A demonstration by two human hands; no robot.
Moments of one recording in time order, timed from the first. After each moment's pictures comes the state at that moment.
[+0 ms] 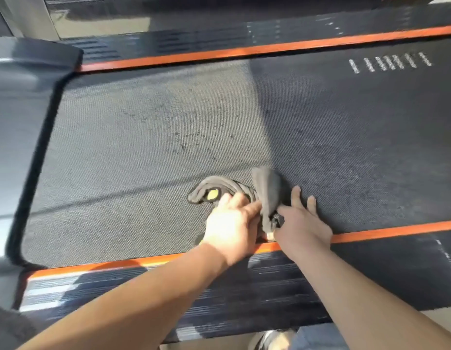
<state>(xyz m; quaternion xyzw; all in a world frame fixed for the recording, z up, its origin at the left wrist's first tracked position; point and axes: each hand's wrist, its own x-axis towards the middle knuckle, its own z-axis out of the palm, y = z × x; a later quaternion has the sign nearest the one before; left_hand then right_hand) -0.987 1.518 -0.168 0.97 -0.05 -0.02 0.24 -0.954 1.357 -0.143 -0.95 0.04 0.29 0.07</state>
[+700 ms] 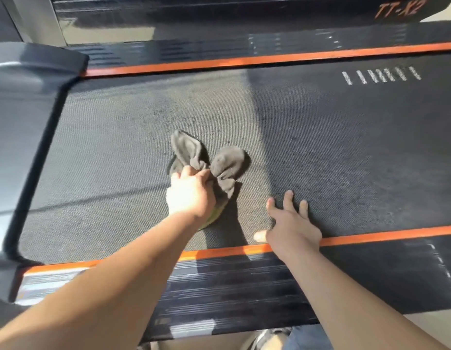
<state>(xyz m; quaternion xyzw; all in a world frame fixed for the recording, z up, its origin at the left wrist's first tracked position) -0.937 1.572 -0.155 0.98 0.15 -0.03 0.15 -0.953 1.359 -0.148 -0.95 0.02 0.30 0.07</state>
